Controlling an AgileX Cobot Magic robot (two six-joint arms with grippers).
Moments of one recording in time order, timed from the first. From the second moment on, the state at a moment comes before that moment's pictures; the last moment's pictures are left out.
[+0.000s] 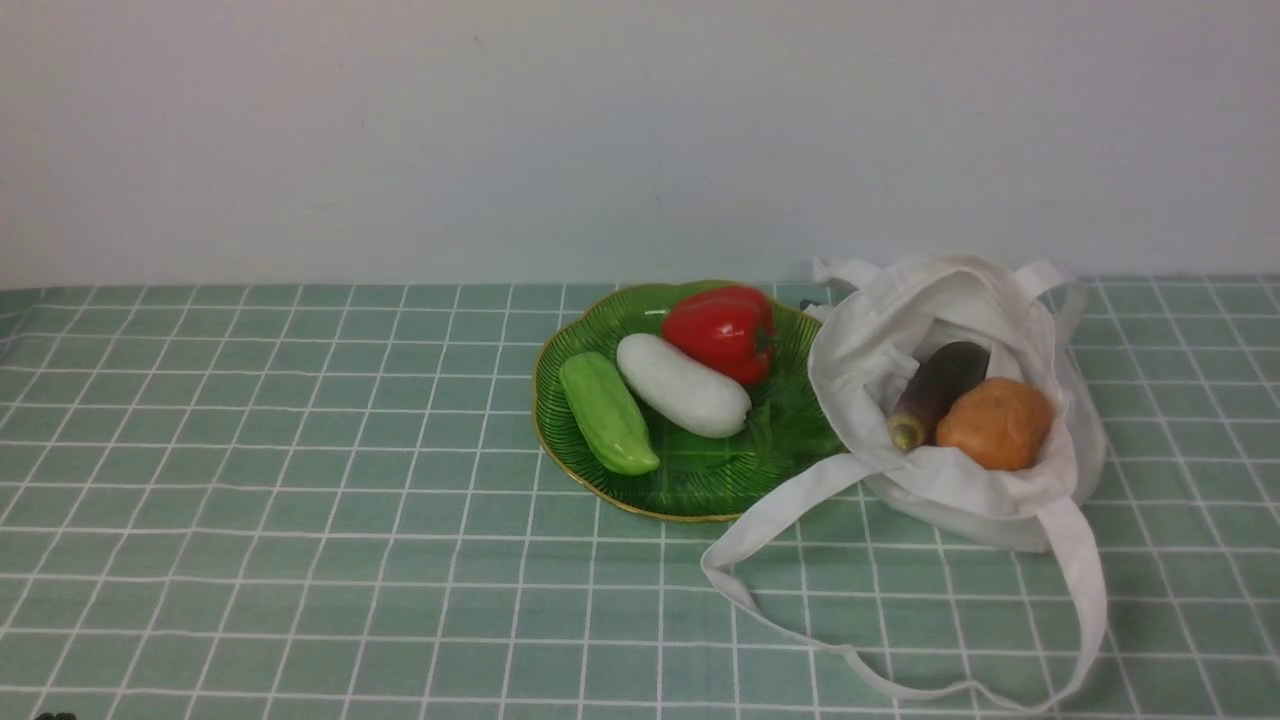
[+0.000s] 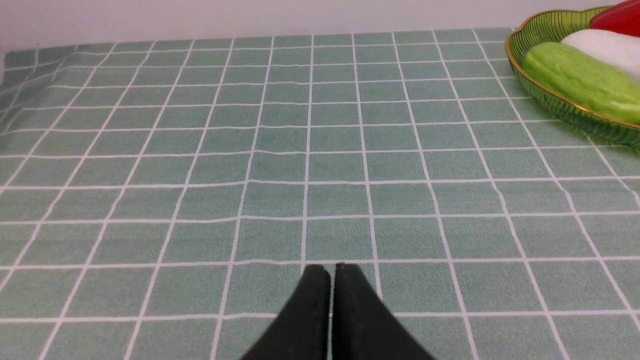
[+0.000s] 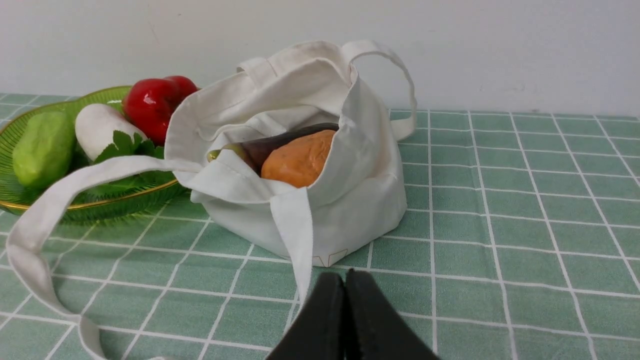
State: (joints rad) right arm 0.08 -0.01 0.03 0.07 0.36 -0.07; left arm -0.06 -0.01 0.03 0.07 0.38 -0.07
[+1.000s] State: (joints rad) right arm 0.08 0.00 -0.03 0.75 0.38 0.07; left arm -0.06 -0.01 0.03 0.07 0.38 -0.07
